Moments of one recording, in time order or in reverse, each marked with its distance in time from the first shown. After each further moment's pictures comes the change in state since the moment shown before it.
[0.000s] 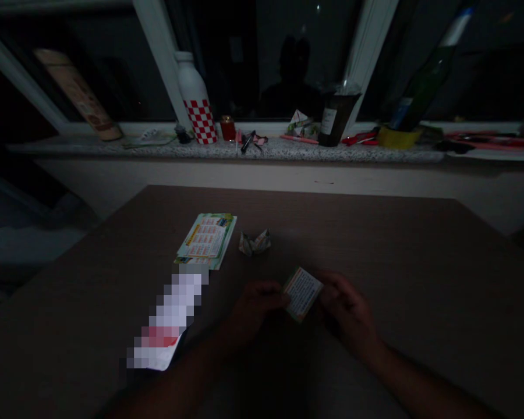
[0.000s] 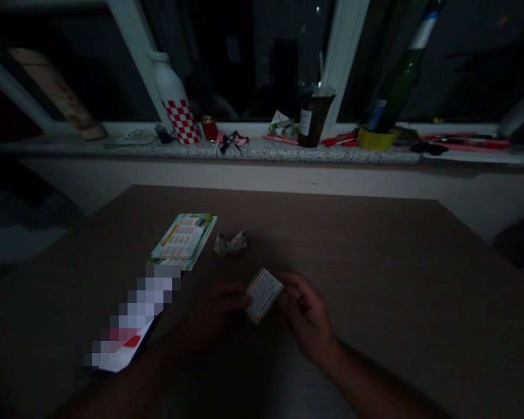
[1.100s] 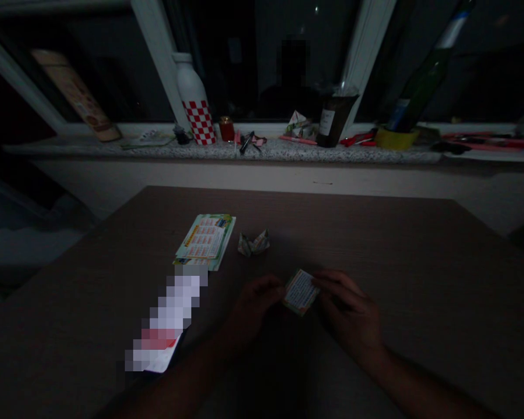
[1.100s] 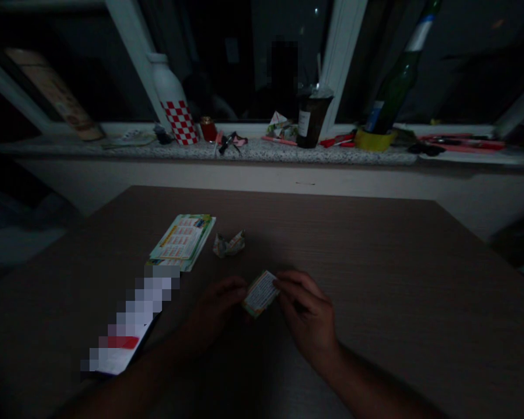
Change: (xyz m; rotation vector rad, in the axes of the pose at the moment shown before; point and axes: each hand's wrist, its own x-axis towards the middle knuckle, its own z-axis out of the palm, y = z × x) left_hand -0.001 0.003 0.002 0.035 0.002 0.120; right_hand 0.006 -0.018 0.001 -0.550 0.178 -0.430
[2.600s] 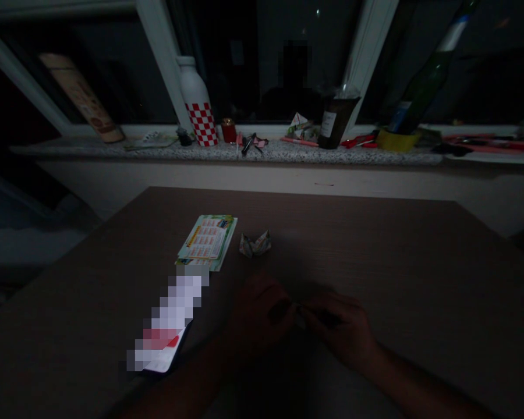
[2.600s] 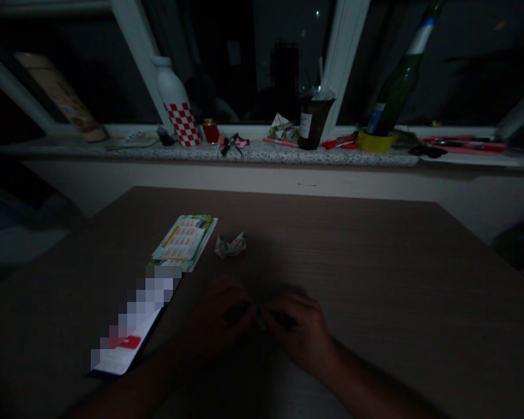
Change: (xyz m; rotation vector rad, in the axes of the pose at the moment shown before) left_hand -0.014 0.014 0.002 1.124 0.058 0.757; right_hand -0.007 -0.003 0.004 -0.057 -0.305 0.016
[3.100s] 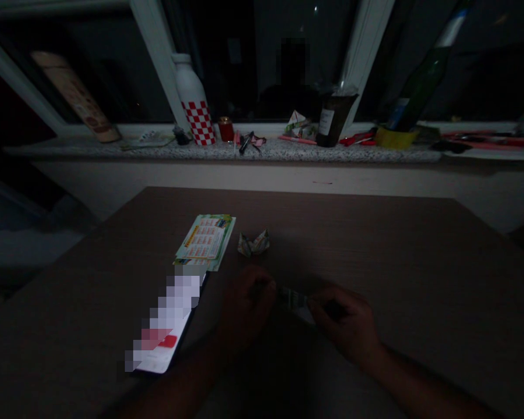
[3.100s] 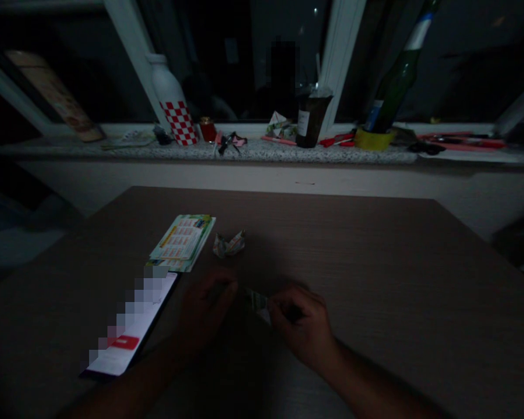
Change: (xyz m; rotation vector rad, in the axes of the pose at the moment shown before) left_hand 0.002 -0.009 -0.004 -0.144 0.185 -0.334; right_hand 0.000 0.001 -0.001 0.021 0.182 0.033
